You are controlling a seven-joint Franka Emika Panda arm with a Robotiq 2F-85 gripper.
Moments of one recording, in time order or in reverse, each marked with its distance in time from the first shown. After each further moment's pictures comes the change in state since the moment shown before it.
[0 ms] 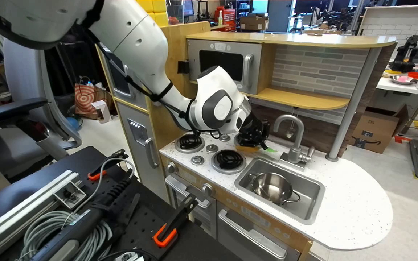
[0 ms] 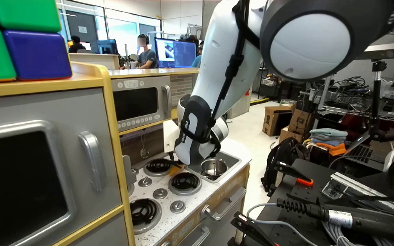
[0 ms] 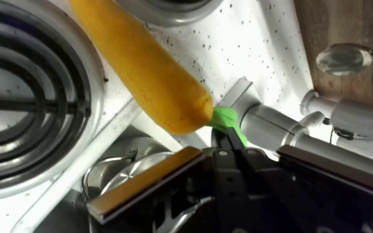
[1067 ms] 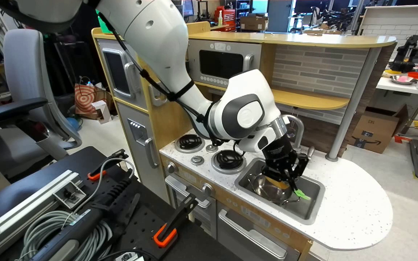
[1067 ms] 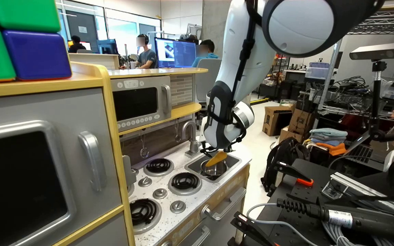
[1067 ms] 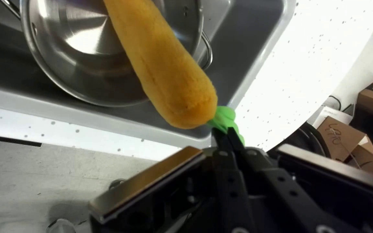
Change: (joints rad) arm -0.102 -0.082 -0.063 -0.160 -0.026 -0.215 0.146
